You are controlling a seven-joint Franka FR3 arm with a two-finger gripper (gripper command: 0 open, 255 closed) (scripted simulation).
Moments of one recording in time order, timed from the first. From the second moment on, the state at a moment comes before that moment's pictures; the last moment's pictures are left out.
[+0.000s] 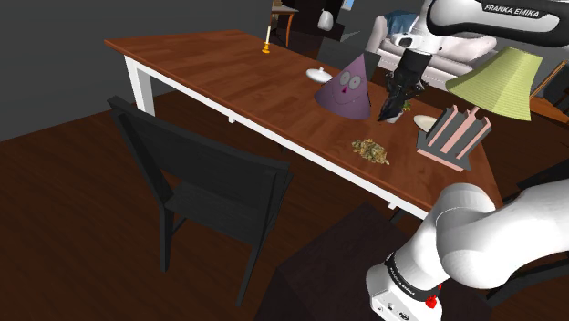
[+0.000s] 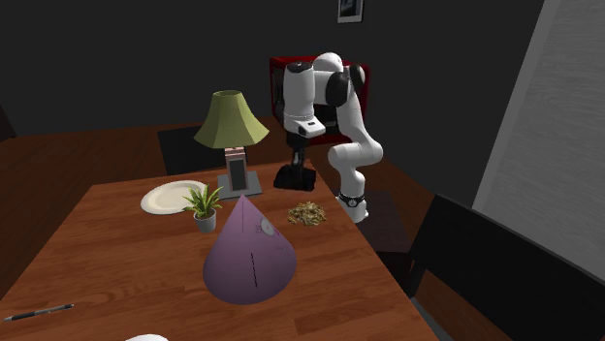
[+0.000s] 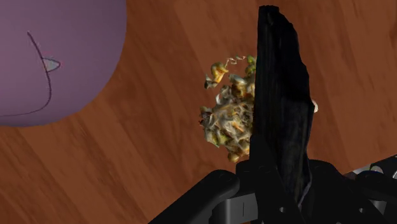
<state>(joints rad) 0.34 -0.57 -0.68 -2.12 -0.38 1.60 -1.74</state>
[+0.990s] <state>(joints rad) 0.30 -0.68 -0.63 -2.36 -0.42 1.71 -1.63</state>
